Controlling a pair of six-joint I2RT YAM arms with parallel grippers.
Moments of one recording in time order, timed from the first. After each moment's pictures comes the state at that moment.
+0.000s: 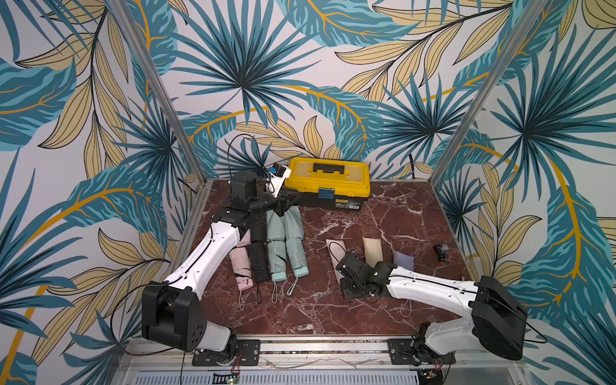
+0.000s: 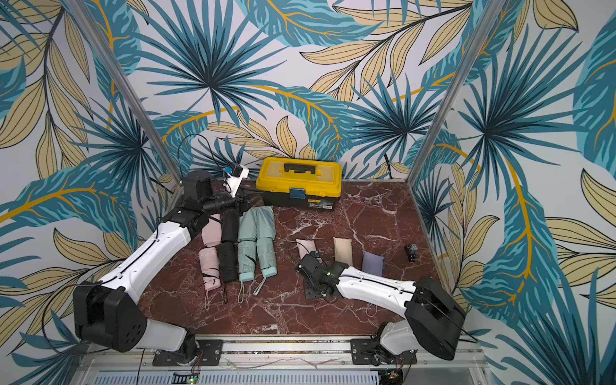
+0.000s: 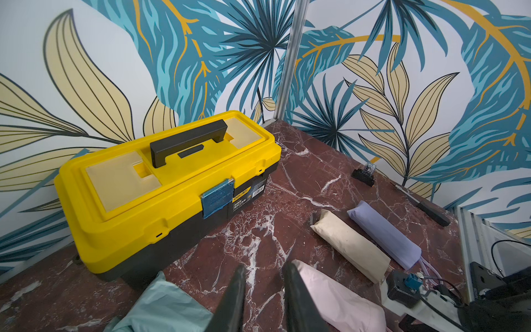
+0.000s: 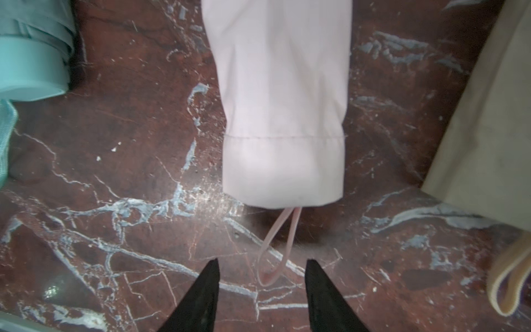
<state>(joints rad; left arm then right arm) -0.23 1.44 1.25 -0.12 0.70 0.03 0.90 1.41 0.79 -0.62 0.14 0.76</state>
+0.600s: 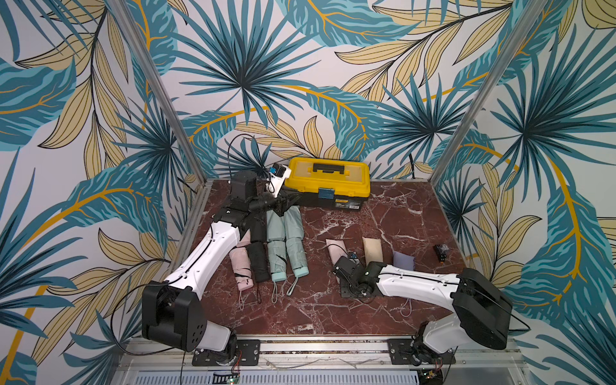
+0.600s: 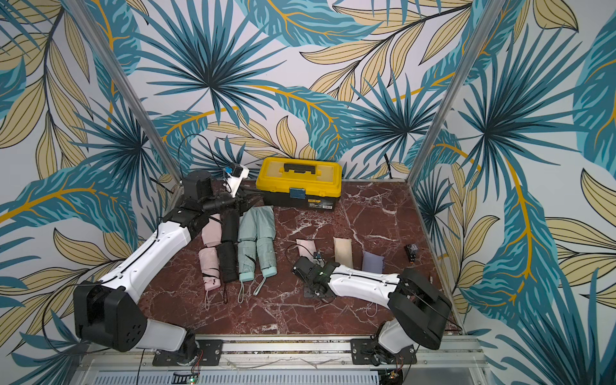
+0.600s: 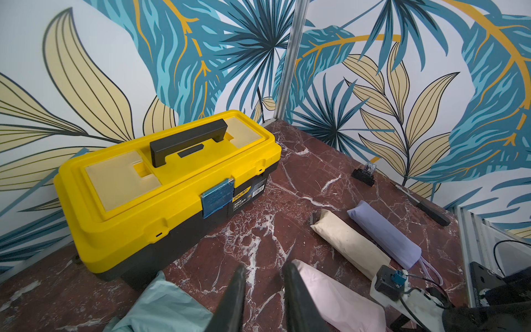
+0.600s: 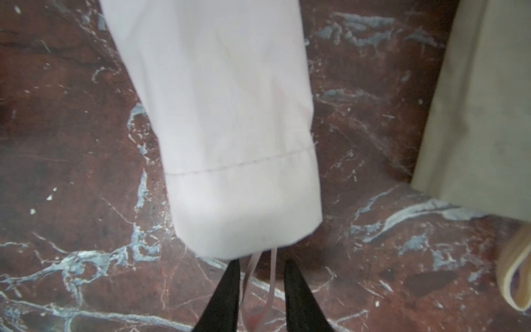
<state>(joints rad) -0.23 1.44 1.25 -0.12 0.70 0.03 0.91 1.50 0.80 -0.63 0.22 0.90</state>
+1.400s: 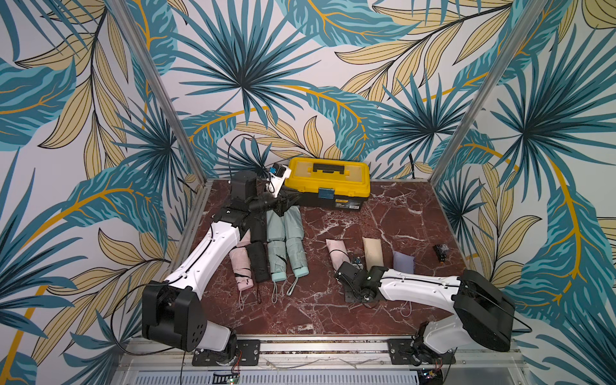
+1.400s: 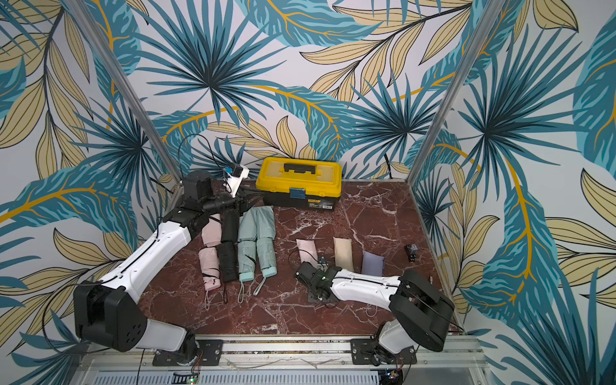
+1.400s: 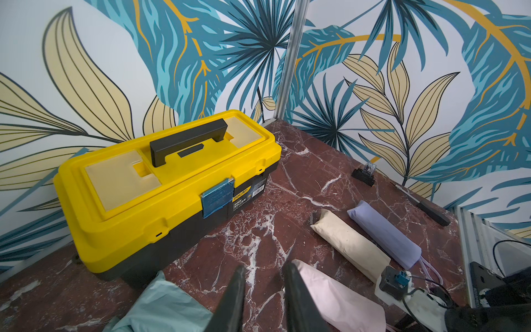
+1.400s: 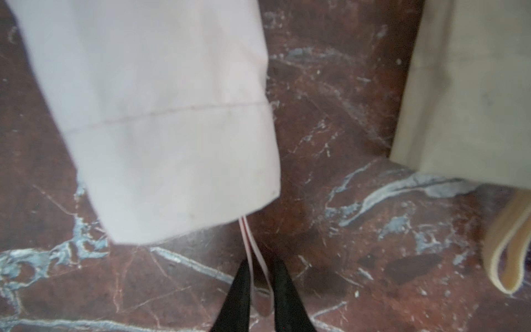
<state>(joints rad) -0.23 1.45 1.25 -0.12 0.70 0.03 0.93 1.48 0.73 -0.63 0.24 0.93</state>
